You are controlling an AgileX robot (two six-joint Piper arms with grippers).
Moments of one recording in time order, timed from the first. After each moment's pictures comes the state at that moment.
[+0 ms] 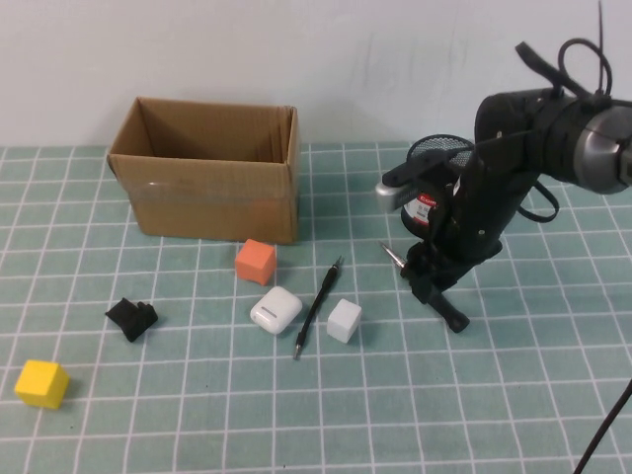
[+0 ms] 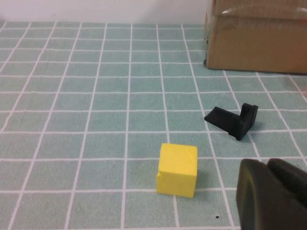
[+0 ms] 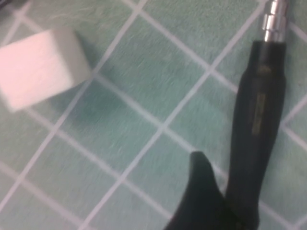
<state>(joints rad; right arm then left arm) 0.42 2.06 -1.56 0.15 0.99 -0.33 -0.05 -0.01 0.03 -0.03 0.35 0.06</state>
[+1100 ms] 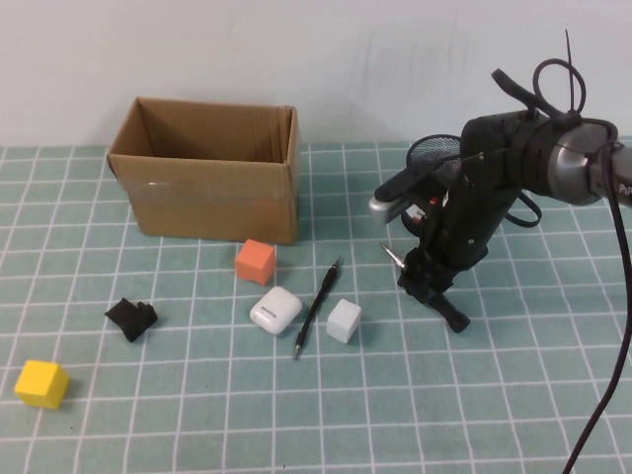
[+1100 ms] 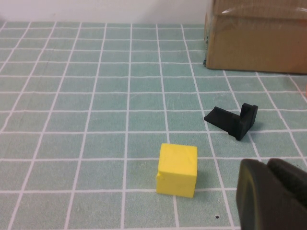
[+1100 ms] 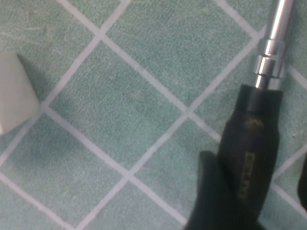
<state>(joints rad) 0.42 2.15 -1.59 0.12 0.90 -0.40 -0.05 -0.01 0.03 -0.03 0.35 0.06</state>
